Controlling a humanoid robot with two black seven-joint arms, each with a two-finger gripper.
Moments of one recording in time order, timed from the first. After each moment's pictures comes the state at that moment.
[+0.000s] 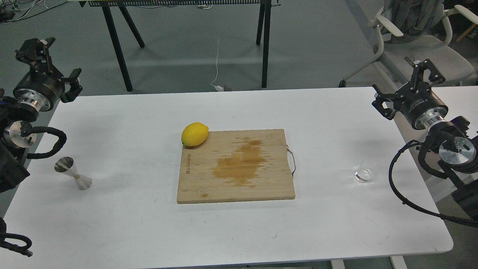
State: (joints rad) left arm -0.91 0.43 -0.50 -0.20 -0.02 -0.49 -0.36; right arm 0.56 -0.50 0.99 0.87 0.04 0.26 0.08
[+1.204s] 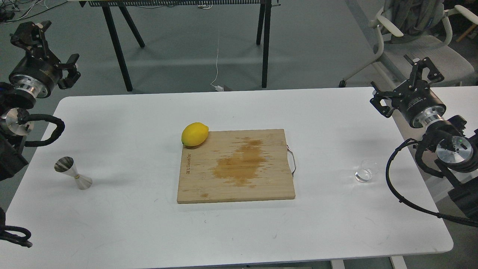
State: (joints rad) left arm -0.96 0.43 -0.49 -0.20 -0.02 -0.49 -0.35; right arm 0.56 -0.48 1.00 0.88 0.04 0.25 0.09
